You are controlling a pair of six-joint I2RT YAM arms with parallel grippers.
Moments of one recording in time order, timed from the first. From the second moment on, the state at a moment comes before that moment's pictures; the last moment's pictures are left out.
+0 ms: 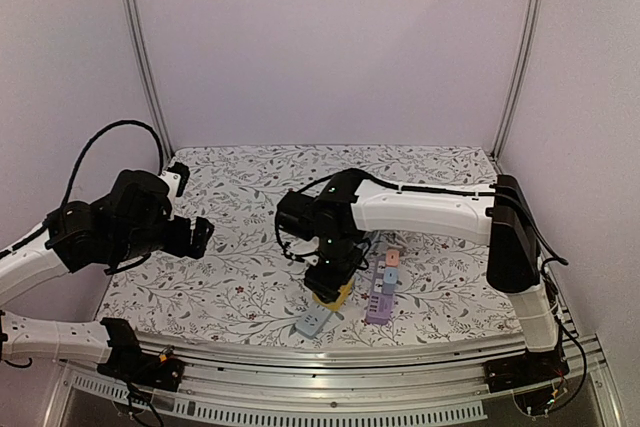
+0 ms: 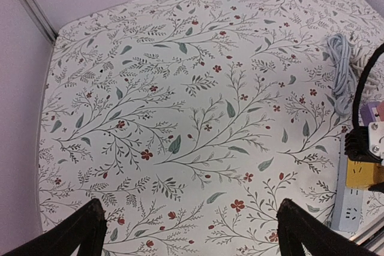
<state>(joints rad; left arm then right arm) -0.84 0.85 0.83 -0.75 -0.50 -0.36 1.15 2.23 1.97 -1.27 0.03 0.13</state>
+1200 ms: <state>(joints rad) -0.85 0.86 0.83 -0.75 -0.51 -0.36 1.13 2.20 1.86 -1.16 -0.03 0.13</state>
